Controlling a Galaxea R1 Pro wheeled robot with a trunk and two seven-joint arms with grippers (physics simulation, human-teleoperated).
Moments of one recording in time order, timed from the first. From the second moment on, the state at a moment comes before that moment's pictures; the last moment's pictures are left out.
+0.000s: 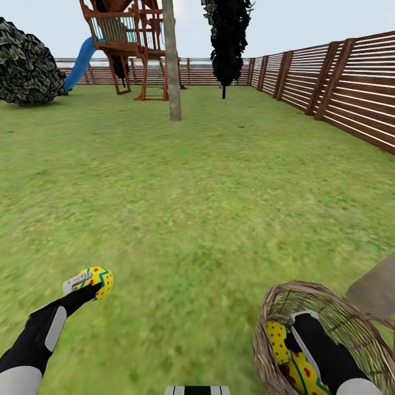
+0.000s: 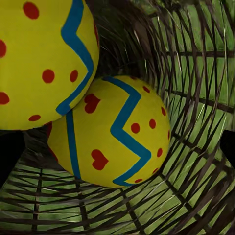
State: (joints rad) left arm -0.52 0.17 0.40 -0.88 0.20 0.42 -0.14; right arm -0.47 -0.17 0.11 -0.84 0.02 0.92 -0.14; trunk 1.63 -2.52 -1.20
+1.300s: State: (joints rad) left arm -0.52 0.16 0.40 -1.14 0.20 0.44 -0.09; right arm -0.47 -0.17 0.11 -0.85 0.02 0.92 -0.14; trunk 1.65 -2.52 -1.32
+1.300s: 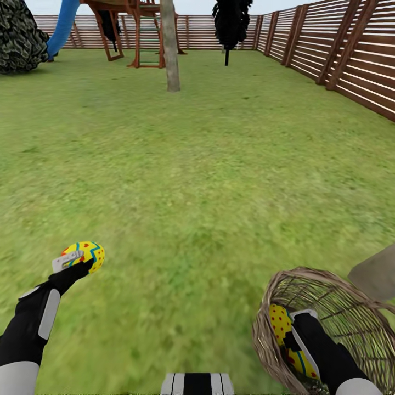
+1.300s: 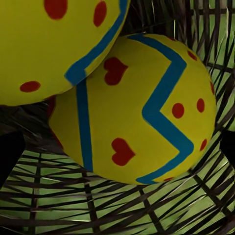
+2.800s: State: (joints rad) left arm -0.52 0.16 0.41 -1.18 0.20 0.44 -0.09; right arm -0.47 -0.20 0.11 -0.92 0.04 0.92 -0.14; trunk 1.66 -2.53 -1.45
